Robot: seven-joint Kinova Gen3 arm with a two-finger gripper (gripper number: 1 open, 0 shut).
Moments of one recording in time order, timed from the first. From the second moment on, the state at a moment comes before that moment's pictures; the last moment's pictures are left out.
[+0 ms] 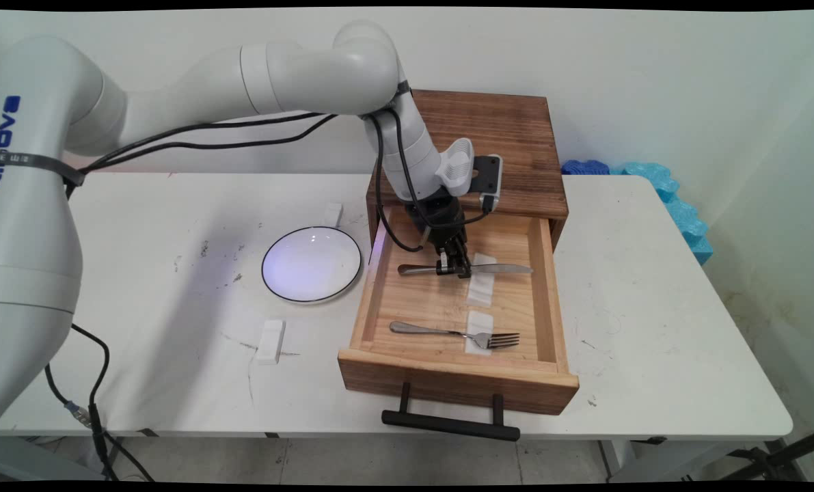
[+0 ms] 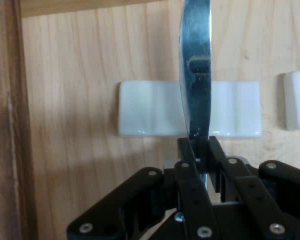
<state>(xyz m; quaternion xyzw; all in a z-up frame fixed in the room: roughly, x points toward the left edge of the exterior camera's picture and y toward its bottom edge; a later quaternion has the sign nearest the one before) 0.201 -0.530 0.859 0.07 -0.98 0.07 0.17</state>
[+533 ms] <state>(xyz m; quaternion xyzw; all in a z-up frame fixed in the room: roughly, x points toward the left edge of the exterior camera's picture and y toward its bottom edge) 0.204 -0.533 0.852 0.08 -0.98 0.08 0.18</state>
